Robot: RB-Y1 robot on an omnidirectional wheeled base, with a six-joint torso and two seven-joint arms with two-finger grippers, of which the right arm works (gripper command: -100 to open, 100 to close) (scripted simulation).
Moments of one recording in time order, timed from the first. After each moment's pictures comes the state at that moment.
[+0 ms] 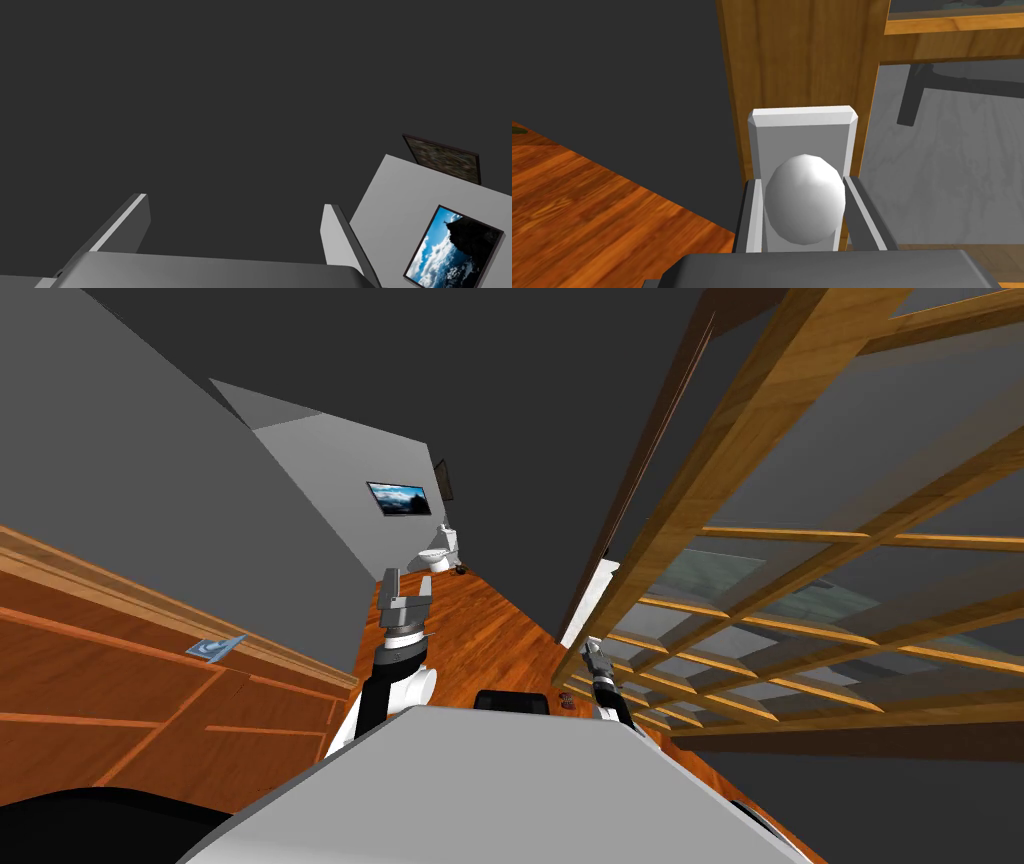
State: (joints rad) arm 0.05 -0.37 0.25 -0.71 -0.63 -0.91 -1.55
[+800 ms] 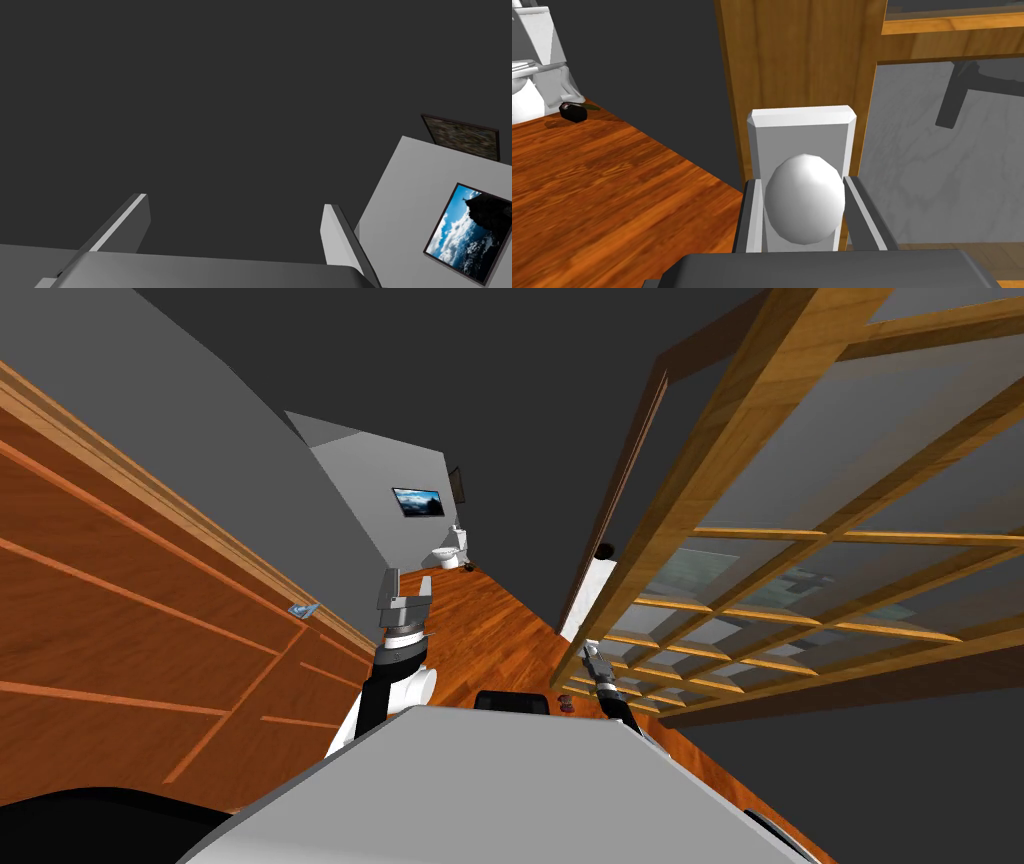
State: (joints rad) arm 0.08 -0.43 0.34 -0.70 -0.58 -0.97 -1.64
